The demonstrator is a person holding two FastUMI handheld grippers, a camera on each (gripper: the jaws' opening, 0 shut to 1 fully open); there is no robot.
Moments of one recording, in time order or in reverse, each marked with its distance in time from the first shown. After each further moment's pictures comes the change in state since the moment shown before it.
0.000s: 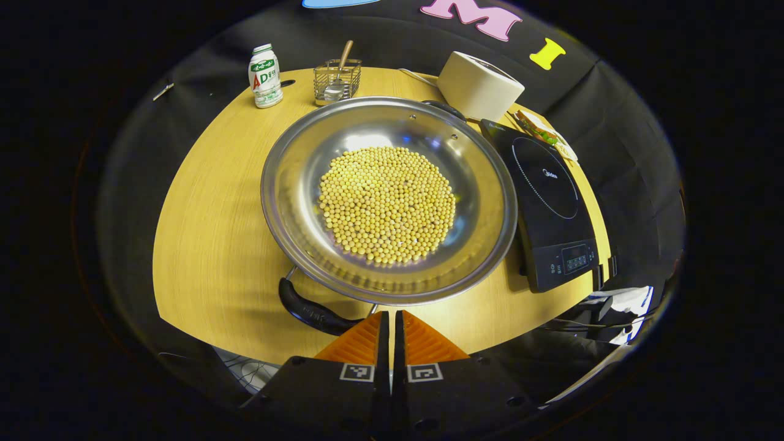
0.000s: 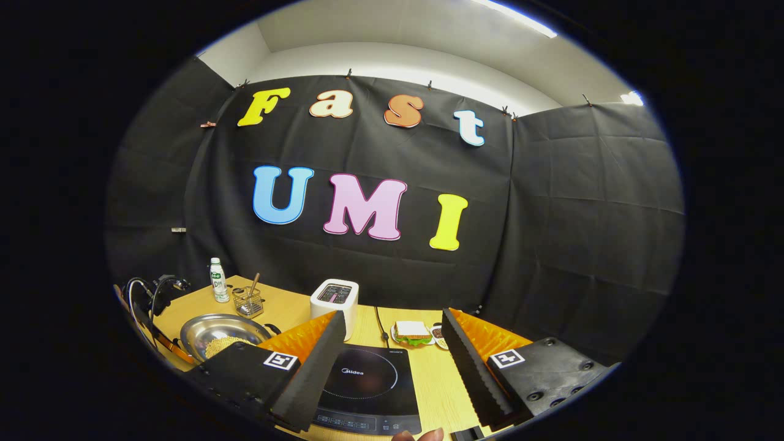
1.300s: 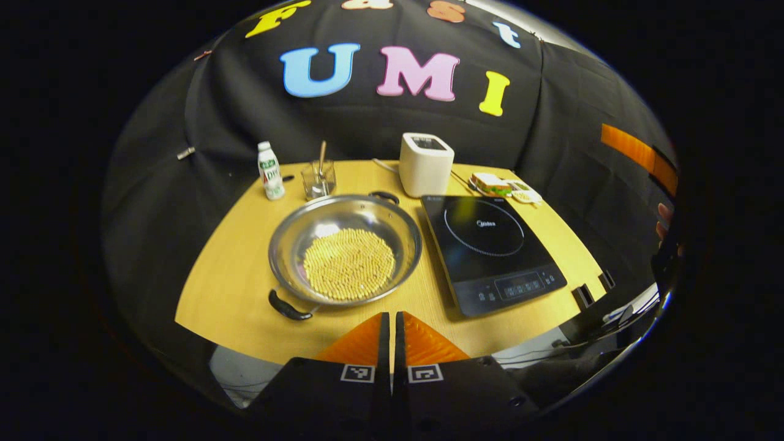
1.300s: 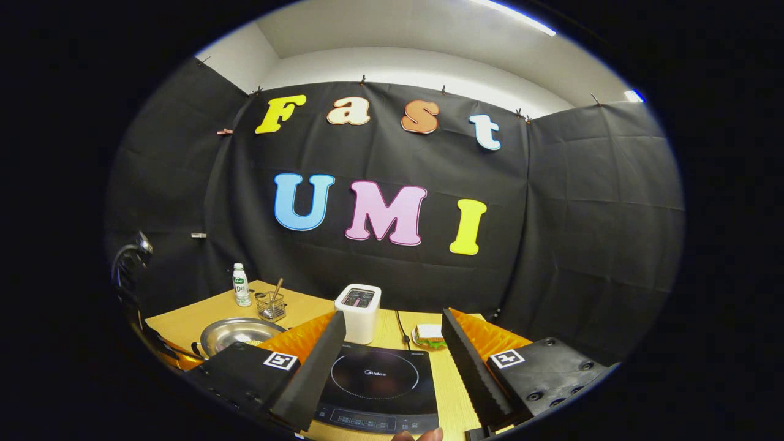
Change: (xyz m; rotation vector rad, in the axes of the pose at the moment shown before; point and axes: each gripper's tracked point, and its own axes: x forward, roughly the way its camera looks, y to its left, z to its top) left arm -0.078 -0.110 -0.014 0.115 -0.417 0.078; right arm -0.016 0.027 0.009 0.014 -0.007 0.096
